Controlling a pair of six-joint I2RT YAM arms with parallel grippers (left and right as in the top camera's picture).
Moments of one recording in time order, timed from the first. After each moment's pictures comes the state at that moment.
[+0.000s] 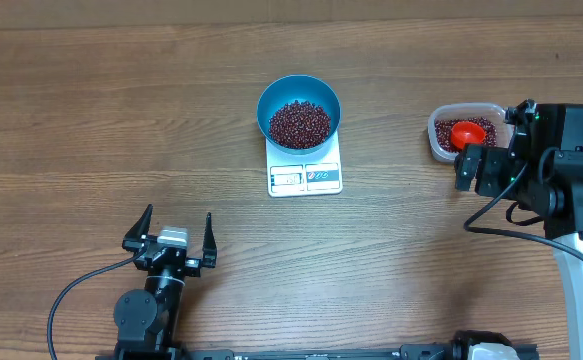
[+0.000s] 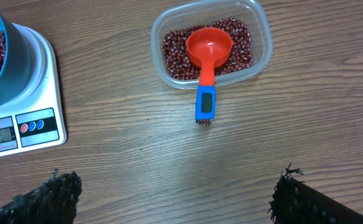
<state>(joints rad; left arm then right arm) -0.06 0.01 0.01 -0.08 0.05 0.15 -0.07 1.19 1.29 -1.13 -0.01 0.10</state>
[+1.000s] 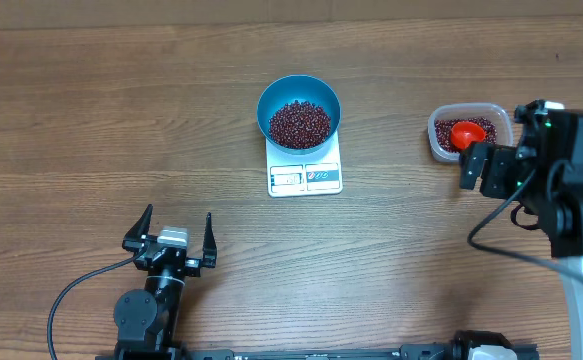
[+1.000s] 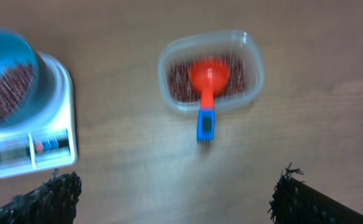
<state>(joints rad) -0.06 0.01 0.01 -0.07 0.05 0.15 -0.07 1.11 1.29 -1.08 -0.01 0.10</state>
